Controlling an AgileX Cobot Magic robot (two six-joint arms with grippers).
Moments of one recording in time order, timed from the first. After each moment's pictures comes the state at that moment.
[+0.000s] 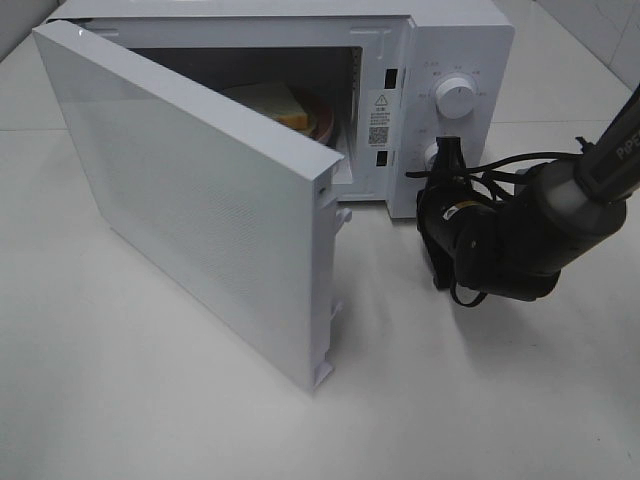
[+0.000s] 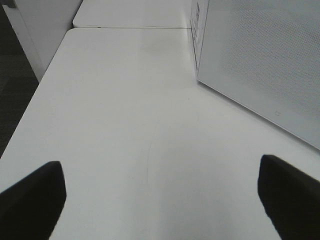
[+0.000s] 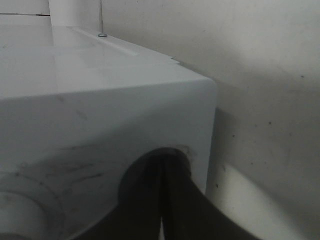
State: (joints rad) left arm 0.03 0.00 -0.50 -0.04 1.04 0.02; right arm 0.47 2.16 -0.86 0.59 -0.89 1.31
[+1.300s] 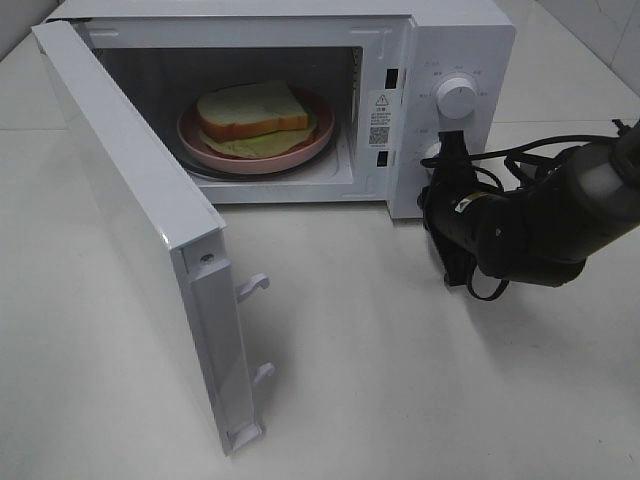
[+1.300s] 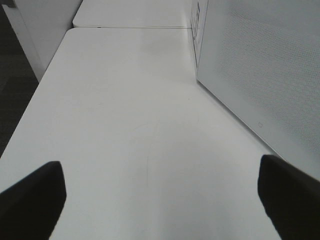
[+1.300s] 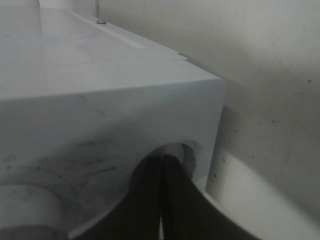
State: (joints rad) left arm 0.03 0.00 -0.50 -0.04 1.04 0.02; right arm 0.43 2.09 -0.82 0.47 -0.79 1.31
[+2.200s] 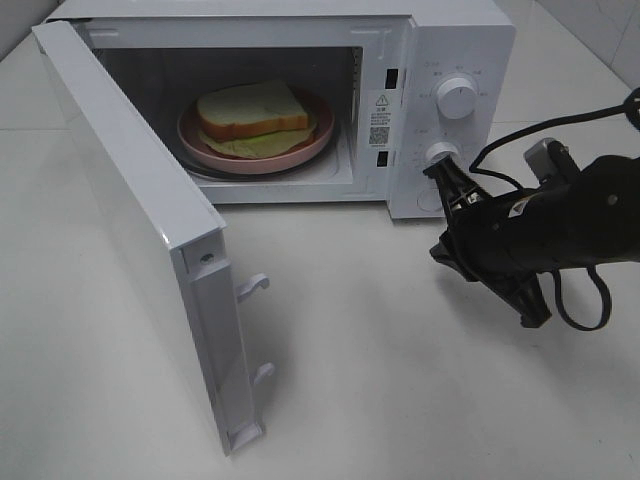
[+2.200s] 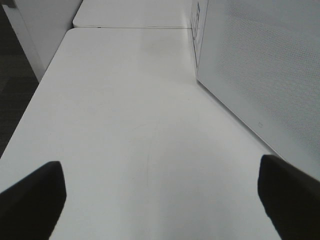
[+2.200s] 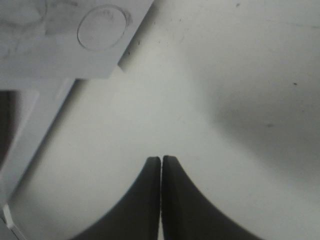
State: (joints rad) left arm 0.03 0.00 -0.50 -0.04 1.04 0.02; right arm 0.43 1.70 -0.63 0.41 -0.22 0.88
